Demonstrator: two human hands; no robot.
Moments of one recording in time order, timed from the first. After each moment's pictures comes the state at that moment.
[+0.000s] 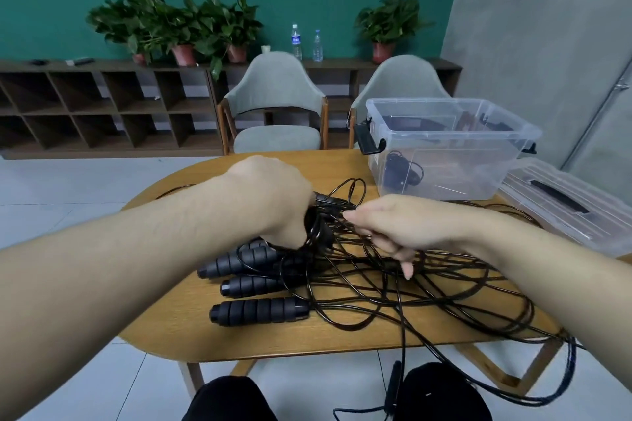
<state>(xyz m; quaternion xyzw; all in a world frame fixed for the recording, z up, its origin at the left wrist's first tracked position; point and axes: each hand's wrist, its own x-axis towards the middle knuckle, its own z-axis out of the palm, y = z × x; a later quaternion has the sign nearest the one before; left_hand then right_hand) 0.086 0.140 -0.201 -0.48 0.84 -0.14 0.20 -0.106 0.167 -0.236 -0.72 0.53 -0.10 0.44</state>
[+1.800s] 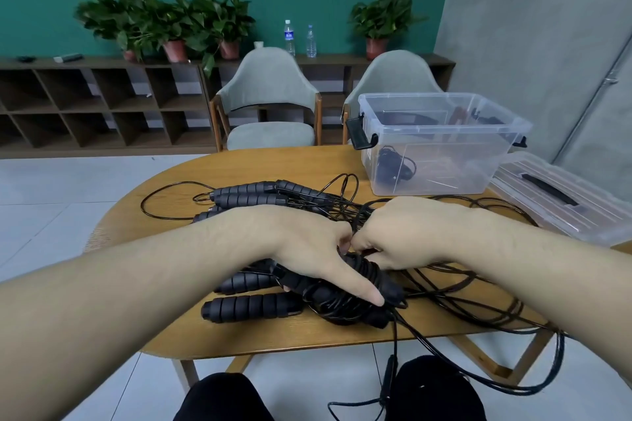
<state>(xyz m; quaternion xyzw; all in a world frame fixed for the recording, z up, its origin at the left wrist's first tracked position) 0.061 0.165 -0.222 -0.43 0.85 0.21 0.20 -0.107 0.170 -0.247 -0.89 0.43 0.18 -0.04</state>
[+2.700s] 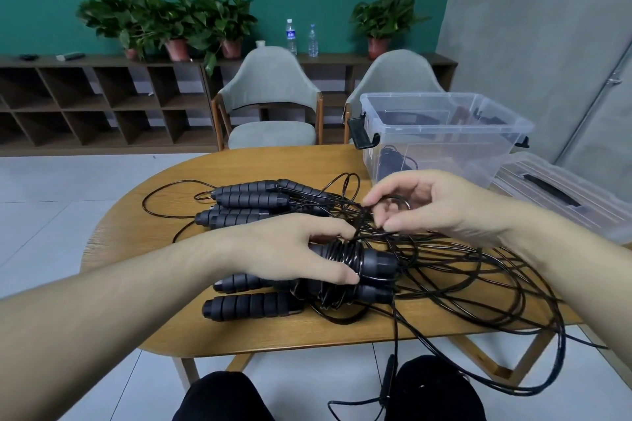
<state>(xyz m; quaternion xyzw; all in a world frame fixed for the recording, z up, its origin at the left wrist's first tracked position) 0.099 0.158 -0.253 -0.37 0.85 0.38 -0.03 -0.153 0.182 -0.233 -0.71 0.37 -0.27 0.54</state>
